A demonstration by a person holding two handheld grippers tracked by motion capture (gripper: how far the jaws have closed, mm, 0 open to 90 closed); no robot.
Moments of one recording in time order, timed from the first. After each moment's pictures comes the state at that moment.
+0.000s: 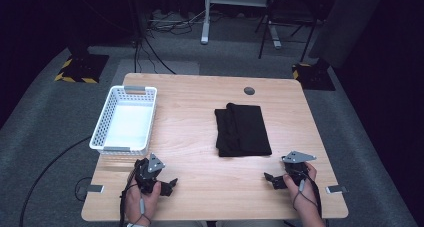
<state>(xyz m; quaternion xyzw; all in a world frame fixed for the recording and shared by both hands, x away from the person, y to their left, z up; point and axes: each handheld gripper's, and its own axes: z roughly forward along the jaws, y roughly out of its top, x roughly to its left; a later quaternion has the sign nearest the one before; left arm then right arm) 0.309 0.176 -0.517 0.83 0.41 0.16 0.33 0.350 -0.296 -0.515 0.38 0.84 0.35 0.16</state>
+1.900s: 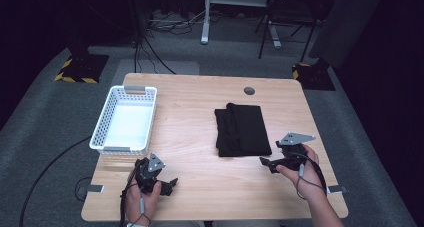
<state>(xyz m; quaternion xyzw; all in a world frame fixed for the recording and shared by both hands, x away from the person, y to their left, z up) 0.311 0.176 -0.517 0.83 0.41 0.16 0.33 0.369 -0.265 -0.441 0.36 0.85 0.35 0.16</state>
